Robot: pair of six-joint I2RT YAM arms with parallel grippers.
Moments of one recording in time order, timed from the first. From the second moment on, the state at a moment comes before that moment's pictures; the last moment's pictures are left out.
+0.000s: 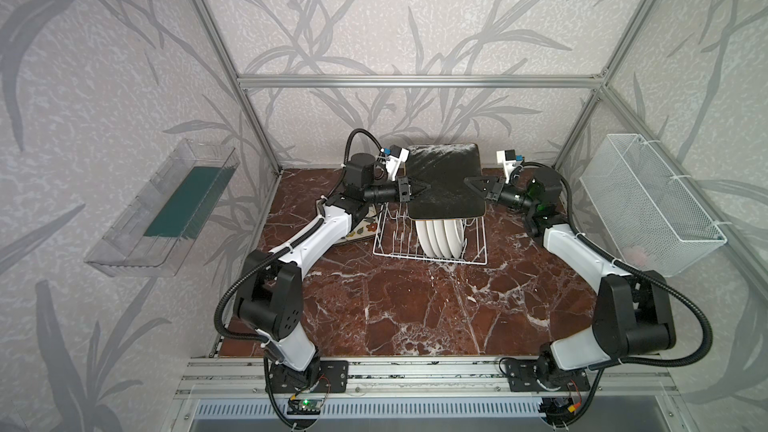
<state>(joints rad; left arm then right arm) -0.39 1.67 1.32 0.10 0.86 -0.63 0.14 1.51 1.02 0.47 -0.94 0.94</state>
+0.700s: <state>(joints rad) -0.39 1.64 1.28 0.17 0.83 -0.73 0.16 1.53 1.02 0.42 -0.90 0.94</state>
